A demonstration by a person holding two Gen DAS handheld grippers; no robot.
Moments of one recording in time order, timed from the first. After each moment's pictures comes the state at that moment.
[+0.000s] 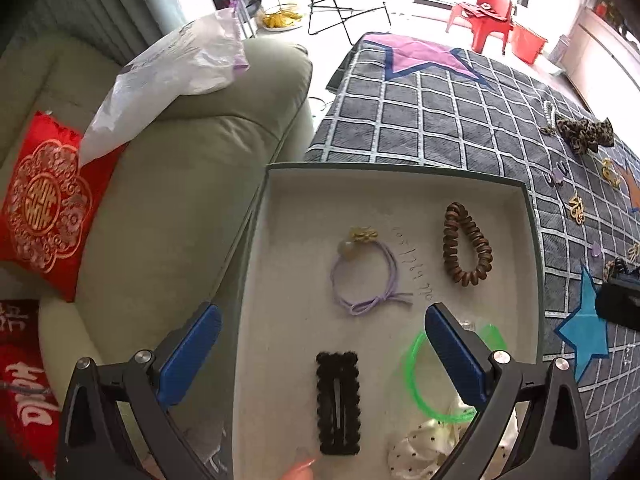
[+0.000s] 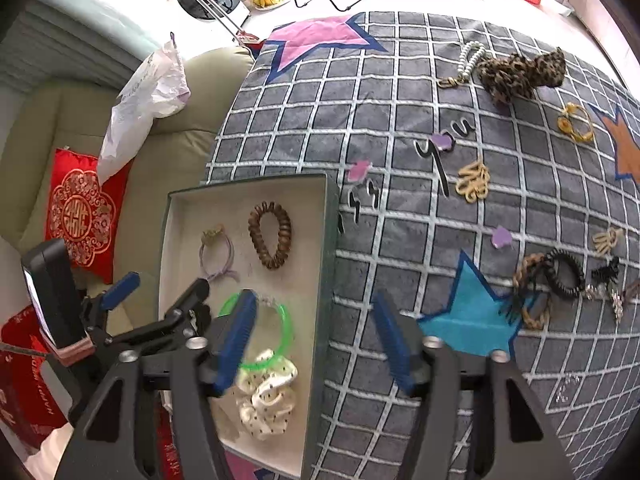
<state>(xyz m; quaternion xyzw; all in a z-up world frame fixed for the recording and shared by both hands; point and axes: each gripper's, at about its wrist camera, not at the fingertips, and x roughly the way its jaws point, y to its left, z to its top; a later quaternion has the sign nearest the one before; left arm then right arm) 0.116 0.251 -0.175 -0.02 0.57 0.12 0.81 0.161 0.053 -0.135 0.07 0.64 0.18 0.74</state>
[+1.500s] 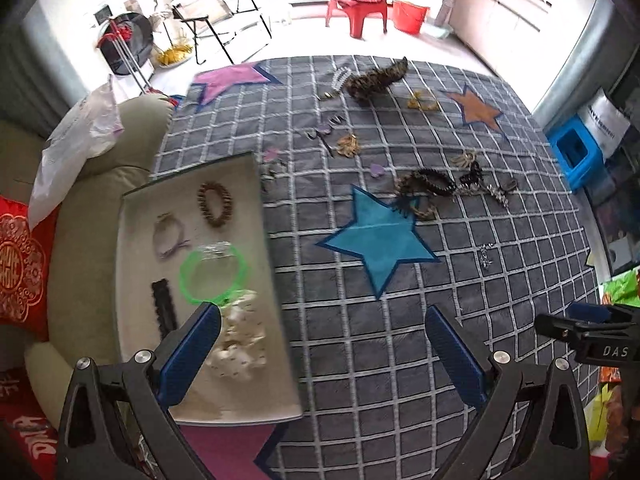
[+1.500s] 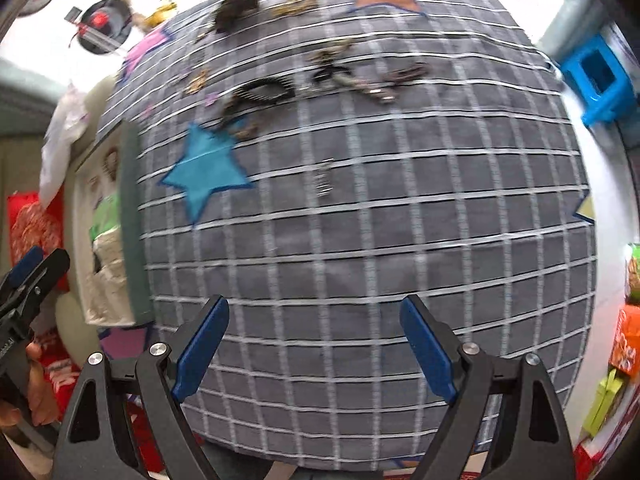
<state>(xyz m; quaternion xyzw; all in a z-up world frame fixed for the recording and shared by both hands) 0.040 0.063 -0.094 0.04 0.57 -0.05 0.82 0.020 -0.188 -0.130 0.12 0.68 0.01 0.72</state>
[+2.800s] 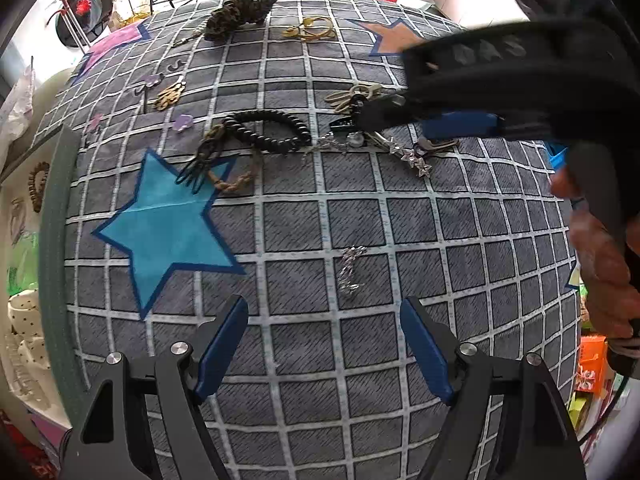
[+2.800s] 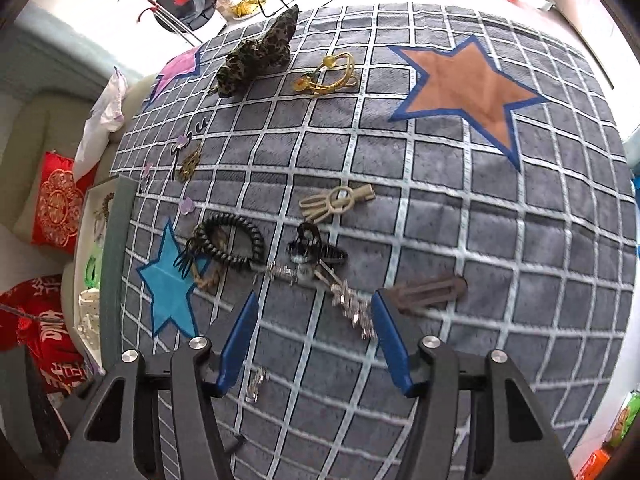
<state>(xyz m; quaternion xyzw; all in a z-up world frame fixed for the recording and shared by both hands) 0.065 -0.109 -0.190 -0.01 0.61 -0.09 0.78 0.182 -0.229 -0.179 0.07 0.63 0.19 0.75</state>
